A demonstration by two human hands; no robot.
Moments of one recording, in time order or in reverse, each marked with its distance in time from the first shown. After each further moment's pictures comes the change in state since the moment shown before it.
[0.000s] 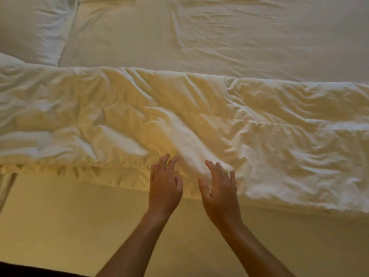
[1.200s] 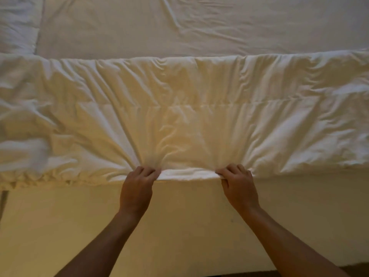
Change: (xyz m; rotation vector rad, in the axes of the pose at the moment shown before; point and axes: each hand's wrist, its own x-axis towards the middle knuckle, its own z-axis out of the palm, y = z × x) left_hand 0.002 -0.221 -0.053 0.396 -0.041 0.451; right_hand -0.032 0.015 0.116 -0.445 0.135 -0.040
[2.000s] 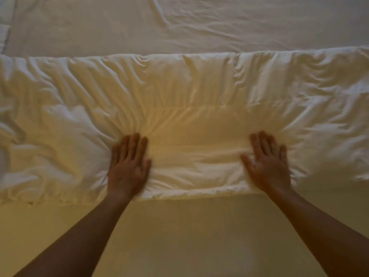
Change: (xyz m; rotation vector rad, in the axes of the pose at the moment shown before) left_hand 0.092 -0.009 0.059 0.089 -0.111 -0.140; right_hand 0.084 0.129 -0.002 -0.305 -0.111 0.221
